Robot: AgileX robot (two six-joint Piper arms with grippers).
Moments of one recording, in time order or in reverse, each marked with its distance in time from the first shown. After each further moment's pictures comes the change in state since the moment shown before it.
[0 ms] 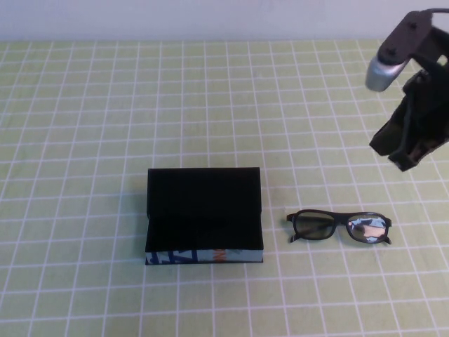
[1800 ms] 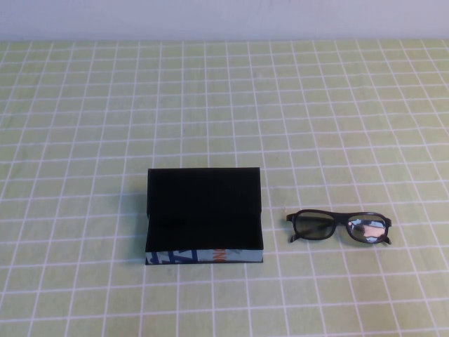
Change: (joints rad) right arm -0.232 -1.510 1.406 -0.097 -1.656 0.740; left arm 0.000 0.000 0.000 0.000 0.000 0.000
